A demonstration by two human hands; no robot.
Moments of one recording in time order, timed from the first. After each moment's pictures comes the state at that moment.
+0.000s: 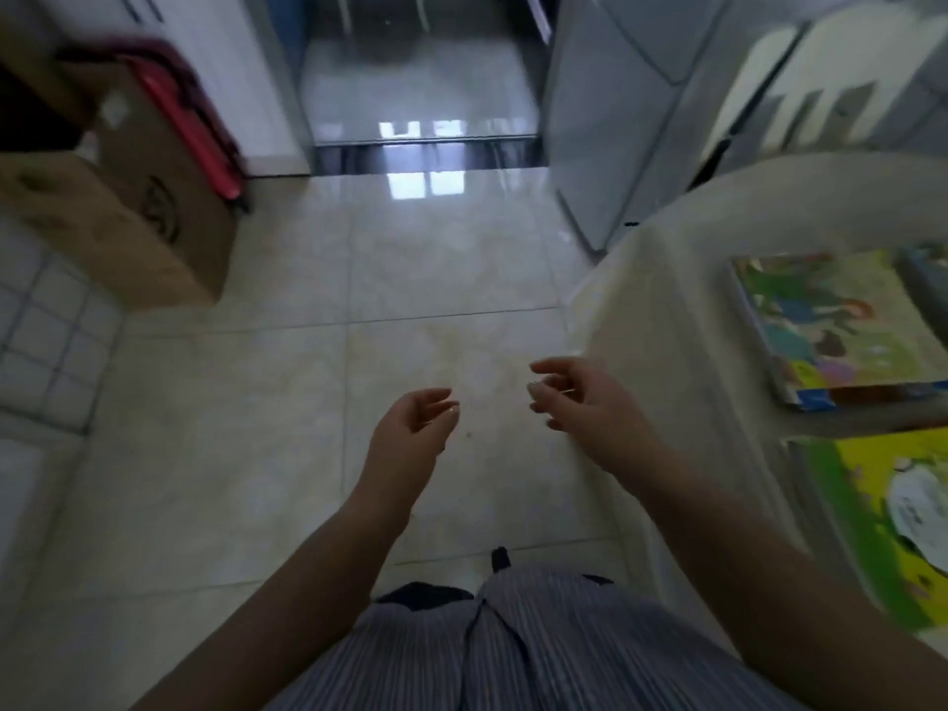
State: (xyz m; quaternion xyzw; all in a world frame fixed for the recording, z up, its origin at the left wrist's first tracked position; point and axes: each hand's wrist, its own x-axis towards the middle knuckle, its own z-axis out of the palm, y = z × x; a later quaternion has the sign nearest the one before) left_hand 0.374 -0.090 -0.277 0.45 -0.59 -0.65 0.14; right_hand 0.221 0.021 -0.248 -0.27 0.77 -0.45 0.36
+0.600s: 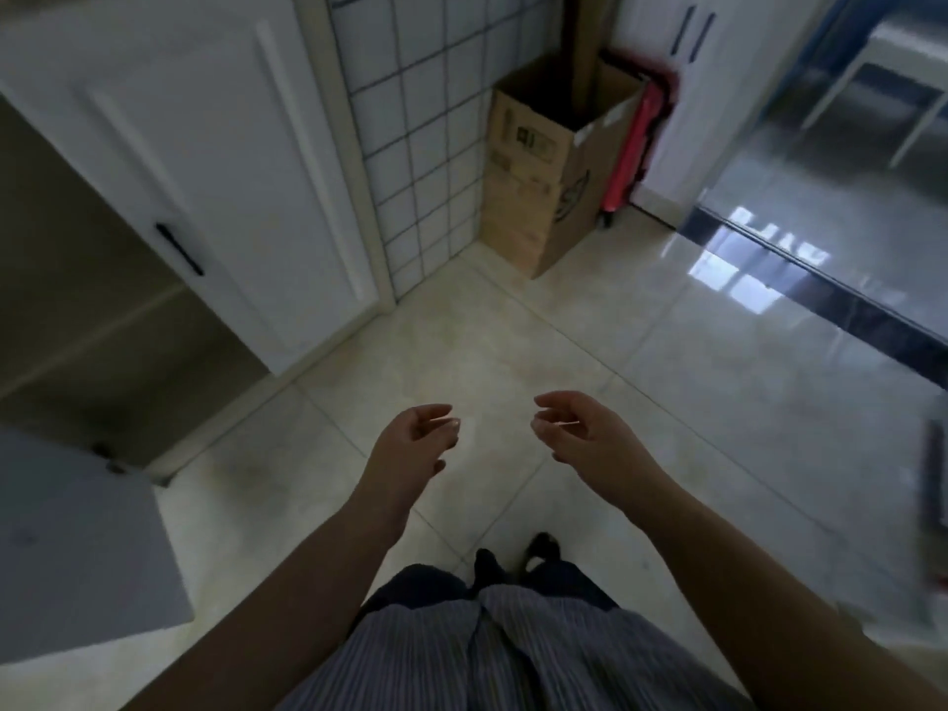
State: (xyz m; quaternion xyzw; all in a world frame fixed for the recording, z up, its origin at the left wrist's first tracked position) left_hand 0.707 -0.240 -0.281 0.66 -0.29 -0.58 0.38; right_hand 0.513 -0.267 -0.259 -0.59 0.61 -0.20 0.49
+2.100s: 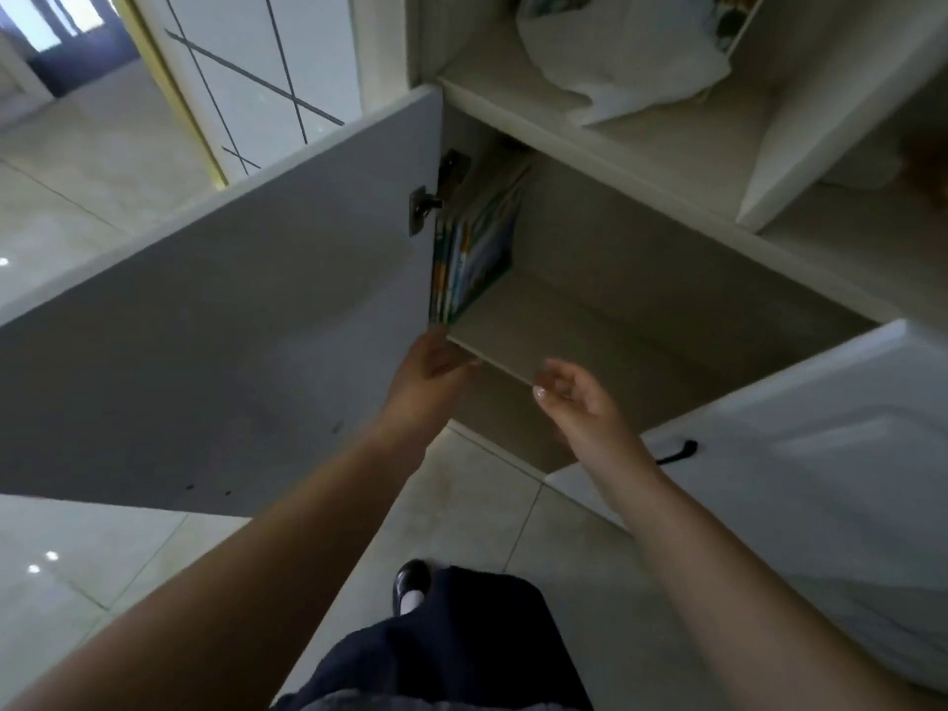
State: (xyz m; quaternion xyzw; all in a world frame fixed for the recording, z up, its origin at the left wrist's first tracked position) left_hand 1.239 -0.303 -0.305 0.66 0.11 -0.21 0.71; right_hand 1.190 -0.466 -0.288 -0.75 0.22 0.11 0.61
